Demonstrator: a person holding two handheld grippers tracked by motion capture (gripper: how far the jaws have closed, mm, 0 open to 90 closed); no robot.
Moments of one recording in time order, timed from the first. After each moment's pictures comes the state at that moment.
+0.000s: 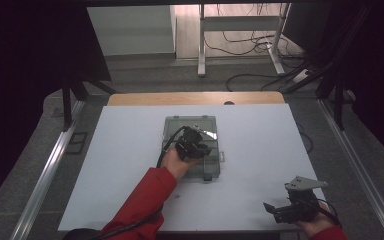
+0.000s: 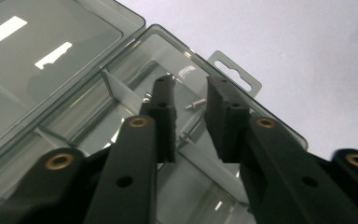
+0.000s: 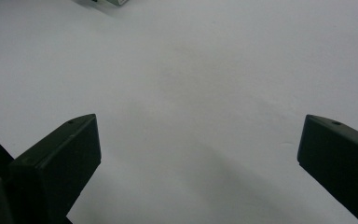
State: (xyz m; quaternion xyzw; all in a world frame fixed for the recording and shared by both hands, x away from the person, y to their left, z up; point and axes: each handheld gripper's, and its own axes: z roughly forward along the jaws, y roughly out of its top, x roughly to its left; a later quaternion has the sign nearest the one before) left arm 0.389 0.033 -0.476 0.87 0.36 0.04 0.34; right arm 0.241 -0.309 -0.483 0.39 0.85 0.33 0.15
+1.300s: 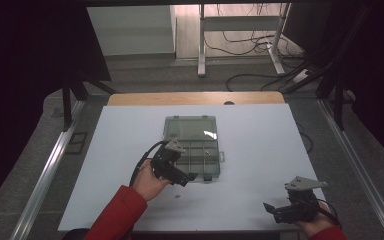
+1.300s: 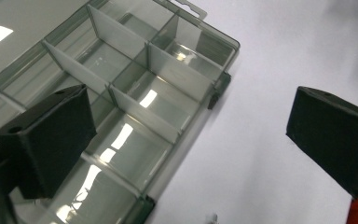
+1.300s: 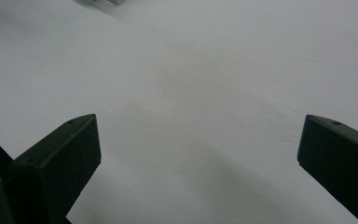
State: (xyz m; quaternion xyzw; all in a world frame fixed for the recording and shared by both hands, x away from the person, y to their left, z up) left arm 0.317 0.091 -0.460 0.88 0.31 0.04 0.36; right arm 0.241 -0.308 -0.483 0.40 0.85 0.33 0.15
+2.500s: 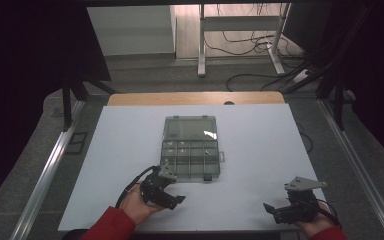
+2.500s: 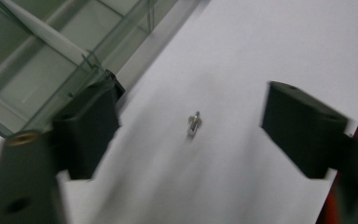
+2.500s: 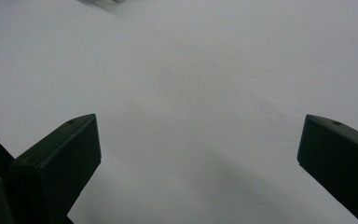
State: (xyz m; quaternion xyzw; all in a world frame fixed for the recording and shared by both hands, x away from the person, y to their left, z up) left arm 0.267 0.108 -0.501 0.90 0.32 0.04 0.29; right arm 0.240 -0.308 -0.483 0.40 0.85 0.32 0.15
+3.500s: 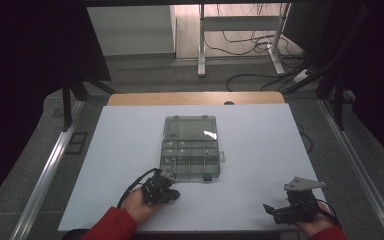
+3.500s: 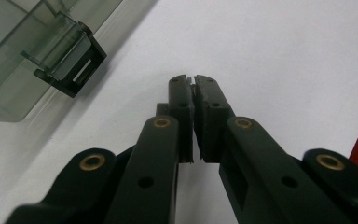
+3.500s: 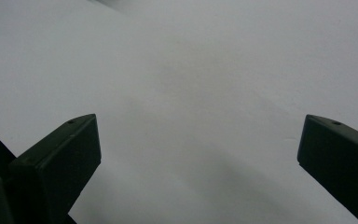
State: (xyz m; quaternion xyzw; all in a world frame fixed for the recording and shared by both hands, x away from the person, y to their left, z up) left arm 0.273 0.108 -0.519 0.91 0.32 -0.01 0.26; right arm 0.240 -0.307 -0.484 0.39 0.85 0.32 0.14
